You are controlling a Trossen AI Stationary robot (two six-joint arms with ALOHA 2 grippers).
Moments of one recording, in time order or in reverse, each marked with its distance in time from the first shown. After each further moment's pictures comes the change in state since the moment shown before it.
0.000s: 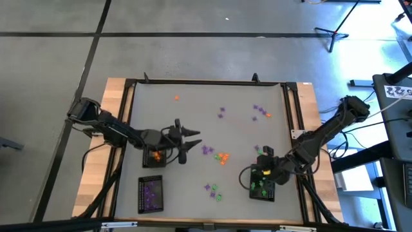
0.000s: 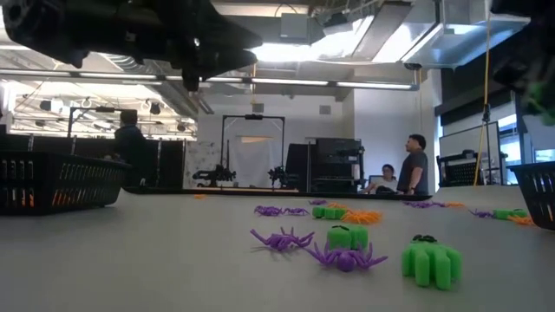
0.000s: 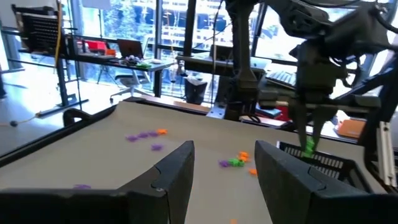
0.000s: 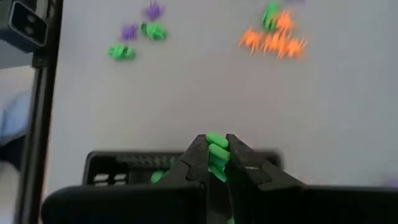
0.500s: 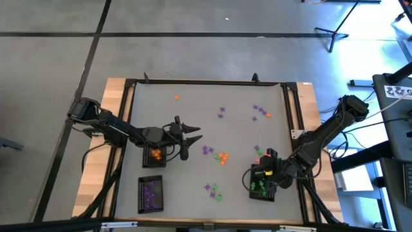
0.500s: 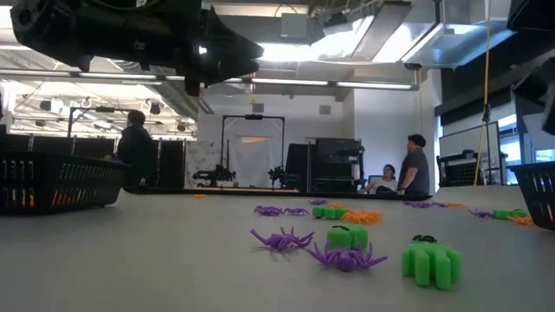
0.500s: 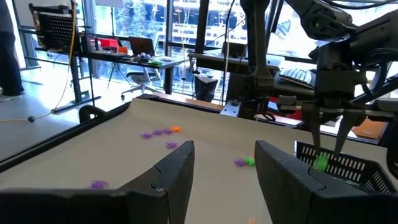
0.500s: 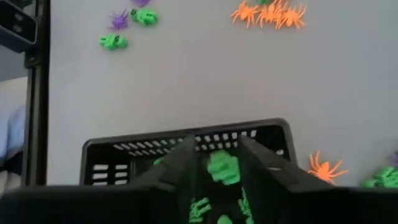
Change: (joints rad) left arm 0.044 0.001 0.000 -0.020 0.001 -0.002; right arm 0.057 0.000 -0.048 0.010 0.038 0.153
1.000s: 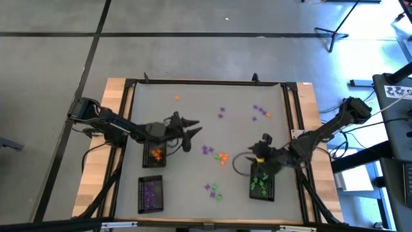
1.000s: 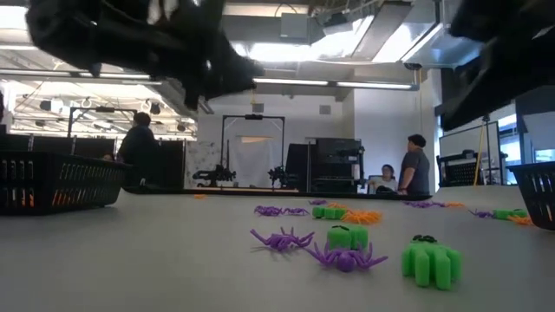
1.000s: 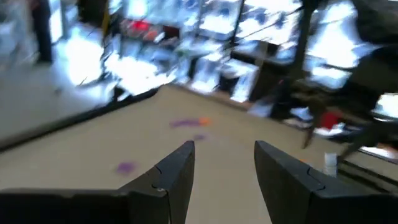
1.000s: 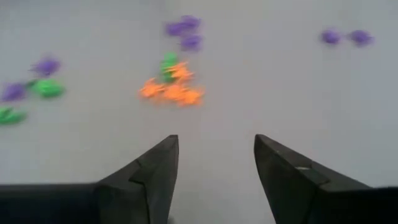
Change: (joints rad) left arm 0.099 -0.012 0.007 -0.083 -0.021 -0.141; right arm -0.211 0.001 0.000 0.015 0.200 -0.224
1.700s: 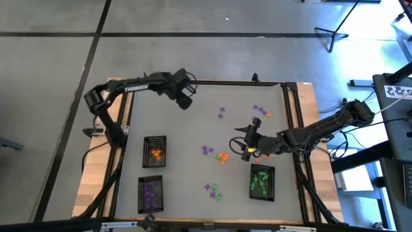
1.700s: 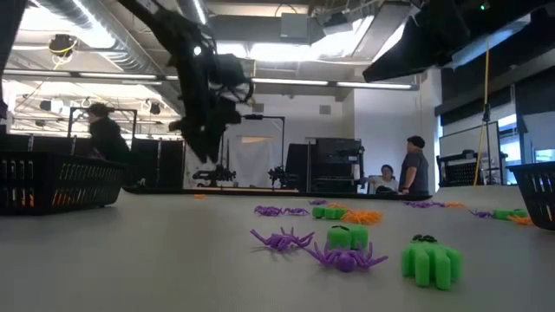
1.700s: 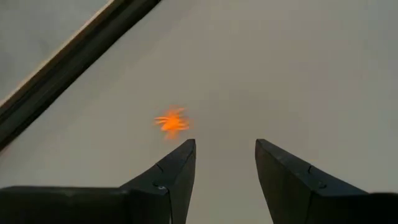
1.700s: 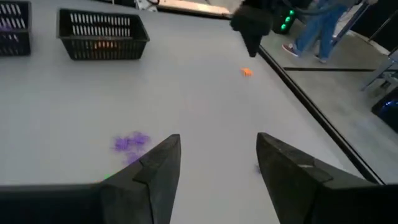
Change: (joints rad) left arm 0.710 0.221 0.720 -1.653 0.362 0.025; right arm -0.217 -0.002 0.000 0.452 0.106 -0.620
